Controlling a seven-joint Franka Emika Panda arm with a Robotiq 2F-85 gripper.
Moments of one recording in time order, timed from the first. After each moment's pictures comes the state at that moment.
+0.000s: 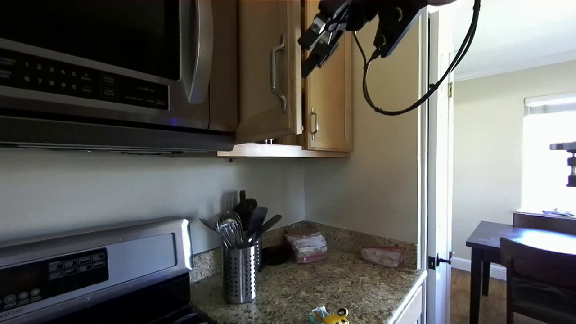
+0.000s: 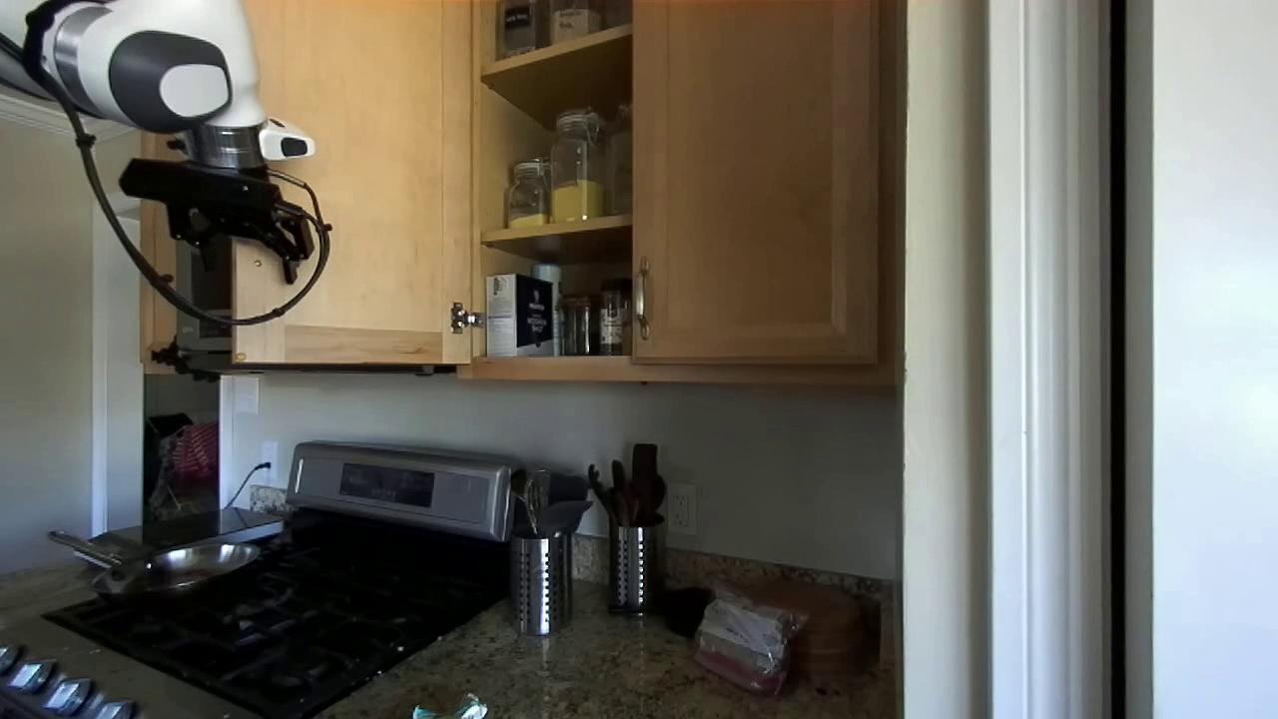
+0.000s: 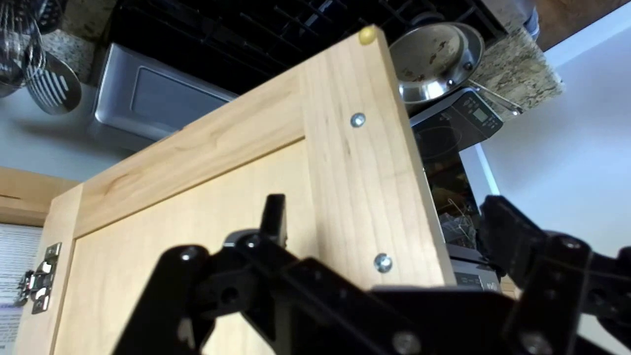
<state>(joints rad) 0.36 -0.47 0.12 -1.97 0.39 2.20 -0.33</state>
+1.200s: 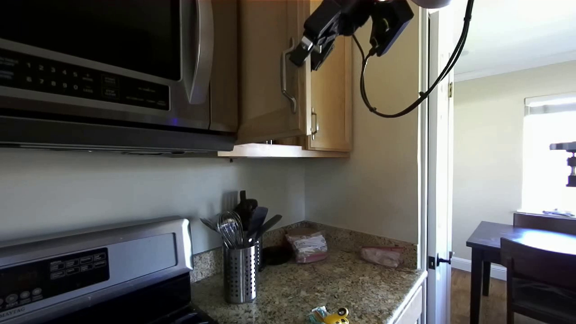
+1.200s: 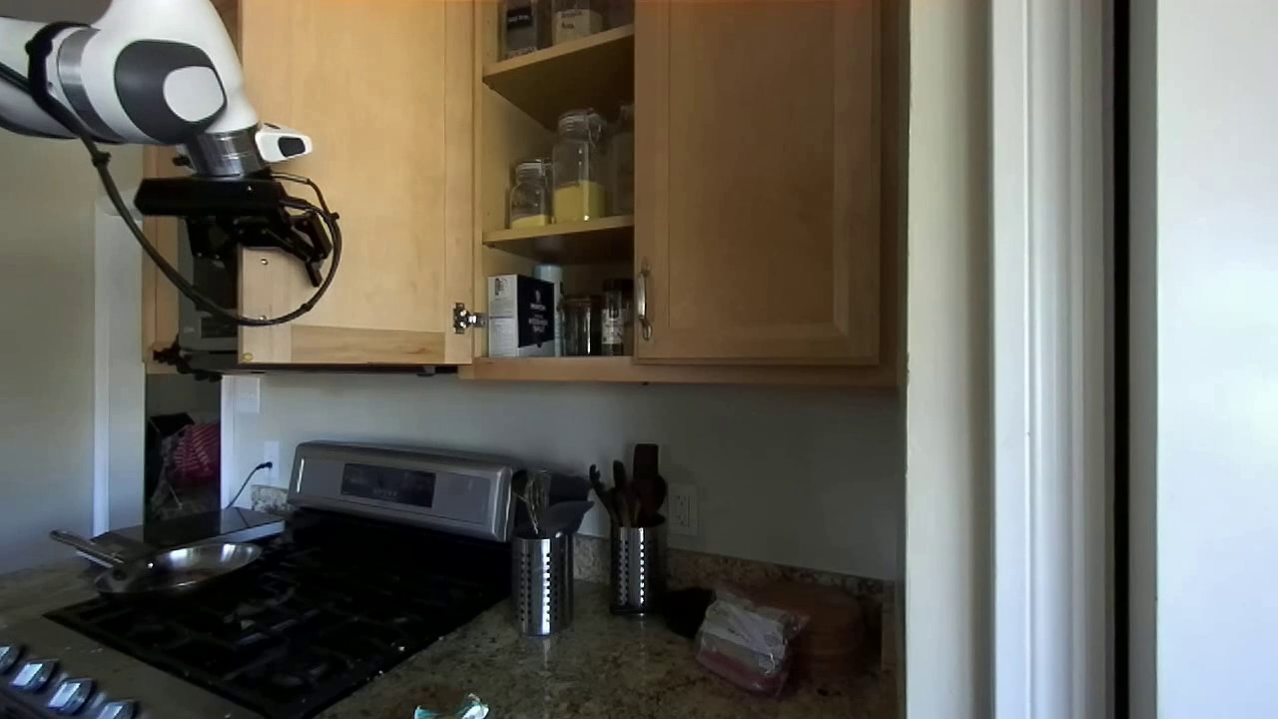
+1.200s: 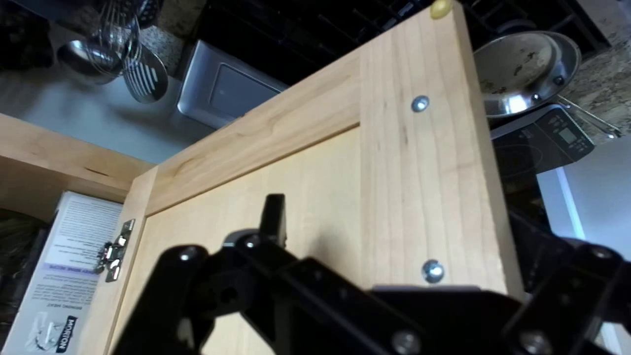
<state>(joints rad) 0.33 -0.45 0.17 -1.98 0.16 2.26 -0.21</state>
